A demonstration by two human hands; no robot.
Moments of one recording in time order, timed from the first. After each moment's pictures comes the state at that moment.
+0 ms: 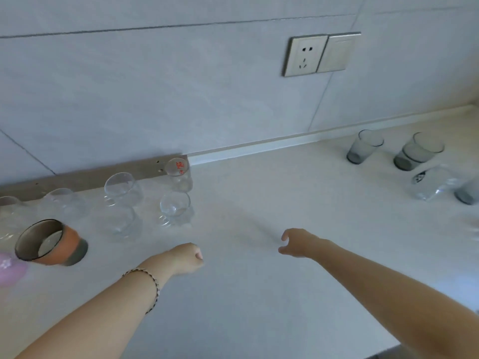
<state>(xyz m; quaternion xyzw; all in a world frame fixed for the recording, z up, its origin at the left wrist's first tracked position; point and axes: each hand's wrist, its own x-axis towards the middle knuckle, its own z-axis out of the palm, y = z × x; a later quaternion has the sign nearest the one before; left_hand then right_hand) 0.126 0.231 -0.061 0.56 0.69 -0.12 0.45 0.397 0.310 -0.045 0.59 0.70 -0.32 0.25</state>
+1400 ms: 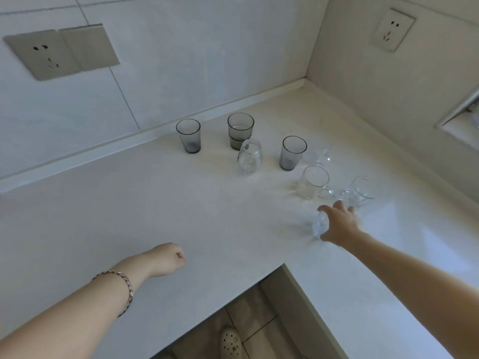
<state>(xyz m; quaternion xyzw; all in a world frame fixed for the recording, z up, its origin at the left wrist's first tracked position) 0.551 0.288 -0.042 0.65 0.62 -0.17 0.42 0.935 0.298 -0.016 0.78 0.58 -0.17 0.13</state>
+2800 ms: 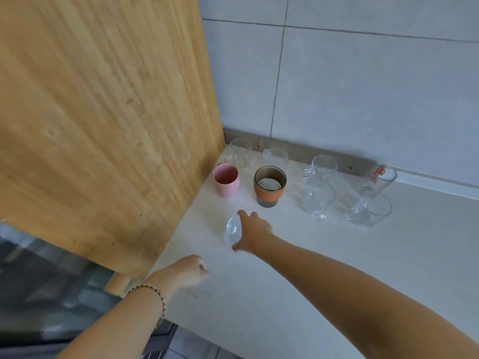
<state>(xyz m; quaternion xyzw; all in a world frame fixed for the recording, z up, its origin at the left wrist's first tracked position) -0.116 -0.087 -0.055 0.29 0.84 0.01 0.45 -0.031 0.073 -0.029 0.30 0.90 -0.24 0.18</state>
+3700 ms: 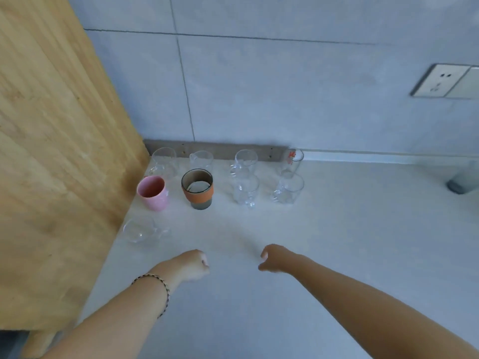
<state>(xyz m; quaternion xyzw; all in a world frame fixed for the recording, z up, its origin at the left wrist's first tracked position) -0.049 0.018 -0.054 0.47 0.76 -0.04 0.44 0.145 0.131 -0.043 0.46 0.78 -0.33 0.28</state>
